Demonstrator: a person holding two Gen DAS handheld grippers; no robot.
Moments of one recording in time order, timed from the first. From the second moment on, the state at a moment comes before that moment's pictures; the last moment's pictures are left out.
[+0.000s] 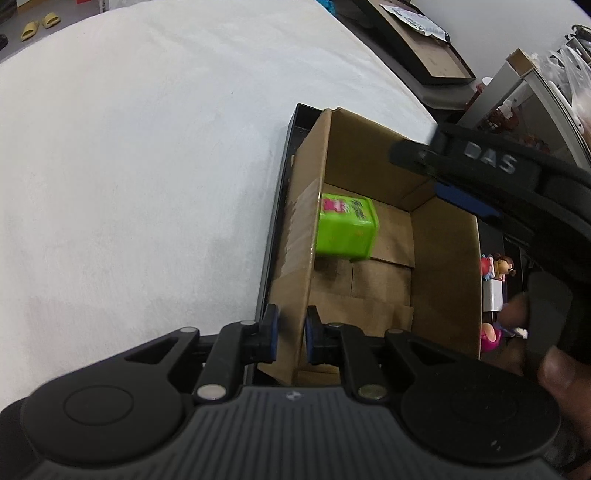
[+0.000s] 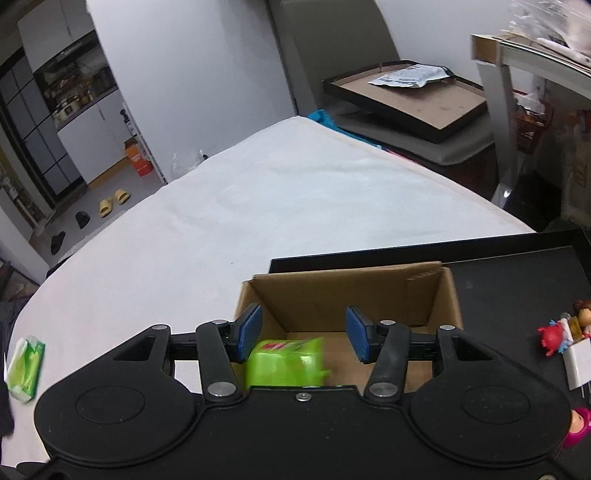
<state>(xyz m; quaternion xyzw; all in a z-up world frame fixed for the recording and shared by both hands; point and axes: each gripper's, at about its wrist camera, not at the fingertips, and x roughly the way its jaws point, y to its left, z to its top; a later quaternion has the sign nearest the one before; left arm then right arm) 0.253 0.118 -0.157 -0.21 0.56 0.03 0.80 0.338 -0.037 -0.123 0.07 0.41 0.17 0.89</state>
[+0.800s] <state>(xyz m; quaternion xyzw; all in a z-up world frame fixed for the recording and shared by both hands) 0.249 0.078 -0.148 -0.09 0.55 0.13 0.82 0.293 -0.135 -0.122 0.11 0.40 0.03 0.91</state>
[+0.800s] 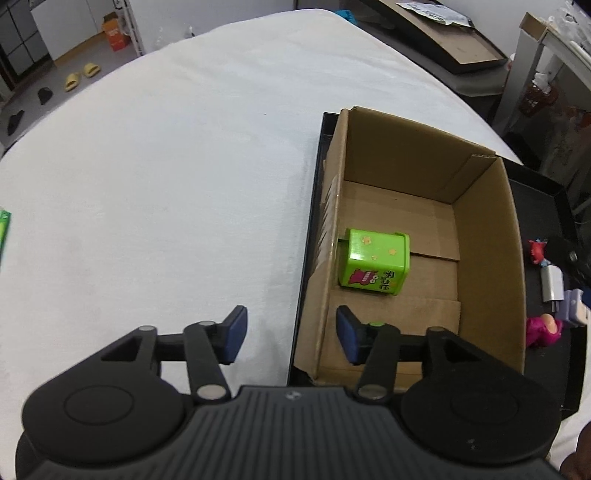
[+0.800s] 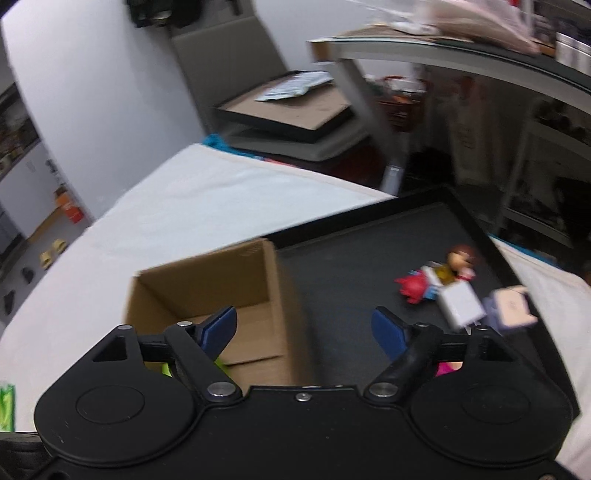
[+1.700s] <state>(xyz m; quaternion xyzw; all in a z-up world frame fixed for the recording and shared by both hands) 0.281 0.022 -0.145 0.06 0.52 0.18 0.83 0.308 -0.236 -0.218 0.26 0.51 -0.13 0.81</state>
